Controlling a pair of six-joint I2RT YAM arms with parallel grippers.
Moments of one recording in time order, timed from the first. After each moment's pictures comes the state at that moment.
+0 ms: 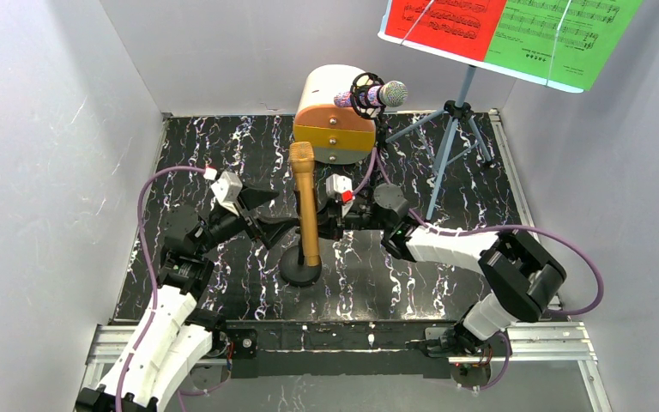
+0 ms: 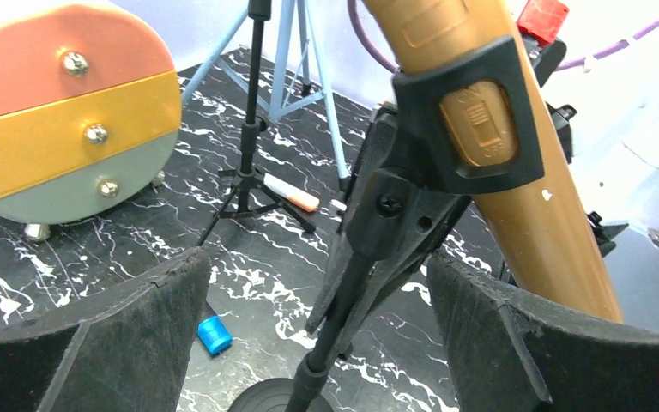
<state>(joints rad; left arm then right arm) -0.26 0.68 0.56 0.24 0.74 -0.28 0.86 1.52 0.76 0.87 -0.77 0.07</state>
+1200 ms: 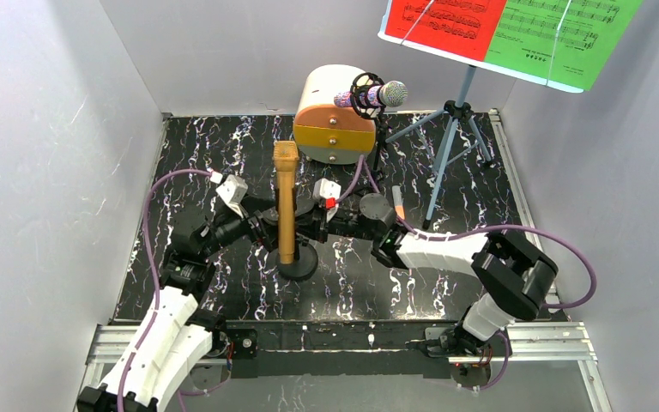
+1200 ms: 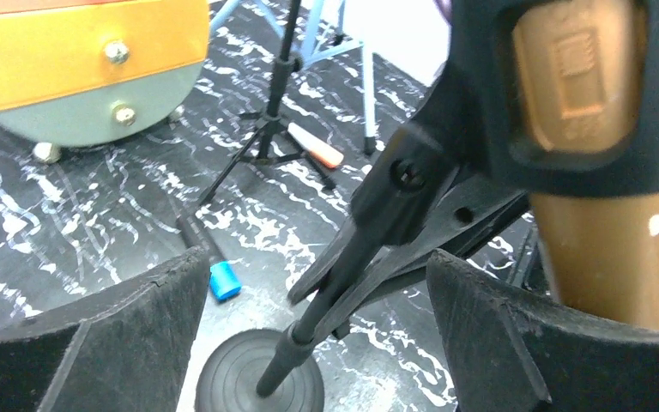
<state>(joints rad) -0.26 0.68 0.52 0.14 0.72 -0.26 0.96 1.58 0.81 0.86 -0.52 0.00</state>
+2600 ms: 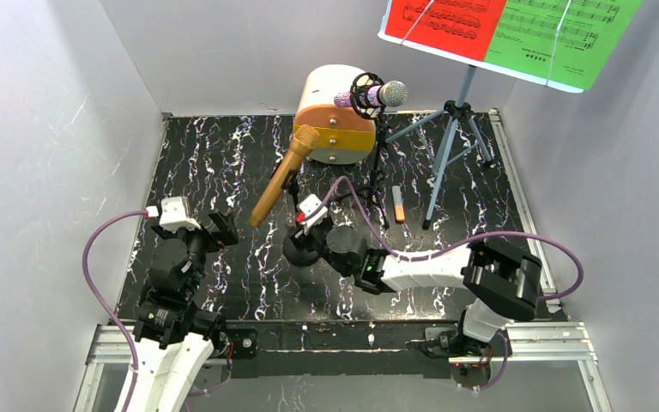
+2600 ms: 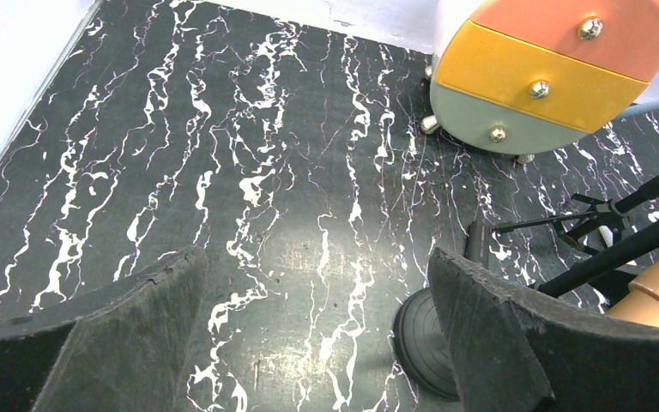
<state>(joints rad) -0.26 0.30 0.58 -0.43 -0.26 -0.25 1.24 1.63 0.83 0.76 0.50 -0.09</state>
